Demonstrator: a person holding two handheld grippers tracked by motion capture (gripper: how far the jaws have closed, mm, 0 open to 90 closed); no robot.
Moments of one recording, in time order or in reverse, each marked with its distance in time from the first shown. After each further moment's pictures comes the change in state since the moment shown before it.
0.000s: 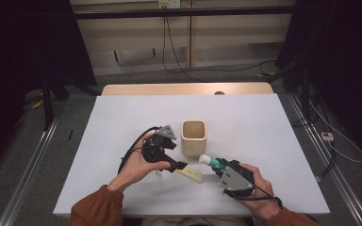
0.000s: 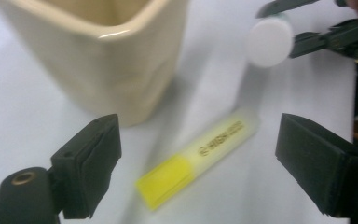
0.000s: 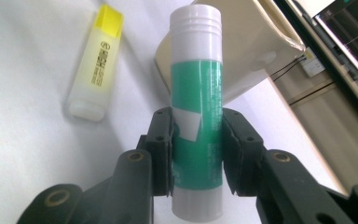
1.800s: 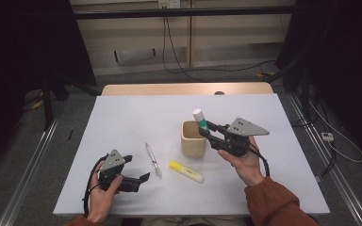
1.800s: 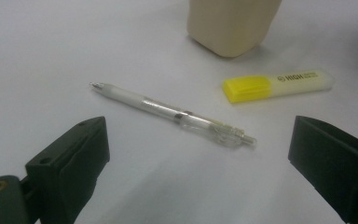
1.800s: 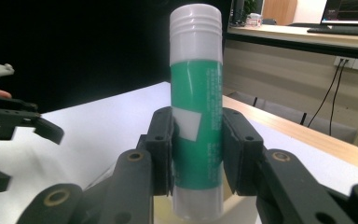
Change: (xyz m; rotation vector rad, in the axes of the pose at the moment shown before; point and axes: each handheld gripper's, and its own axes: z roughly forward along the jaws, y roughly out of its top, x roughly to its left) left arm -0.007 -0.131 -0.055 -0.309 0.298 -0.163; right arm -0.083 0.041 0.038 -0.384 0.125 0.635
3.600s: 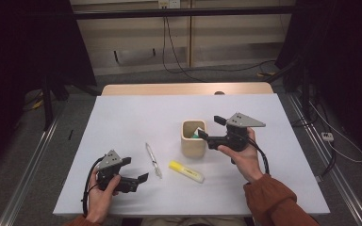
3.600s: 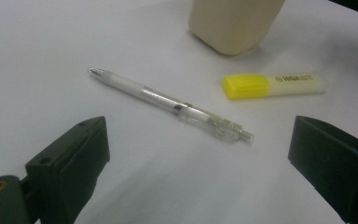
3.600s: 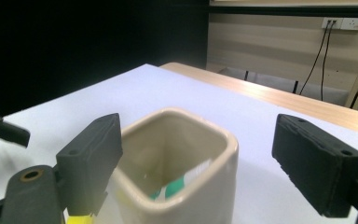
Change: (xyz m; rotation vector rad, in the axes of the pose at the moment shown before) left arm 0.006 -0.006 -0.001 0.015 -0.026 -0.076; right arm -0.021 -0.012 0.012 0.089 -0.056 0.101
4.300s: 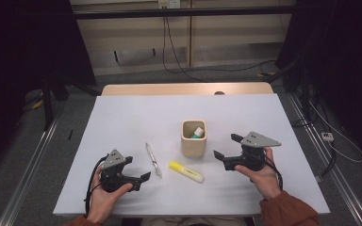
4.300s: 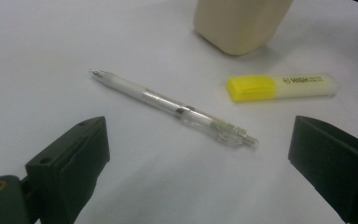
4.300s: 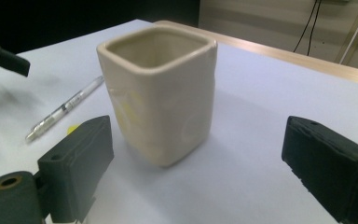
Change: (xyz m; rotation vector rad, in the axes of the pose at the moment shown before) left arm -0.006 0.004 0.007 0.004 0.047 -0.005; right arm -0.002 -0.042 -0.052 0.116 -0.043 -0.037
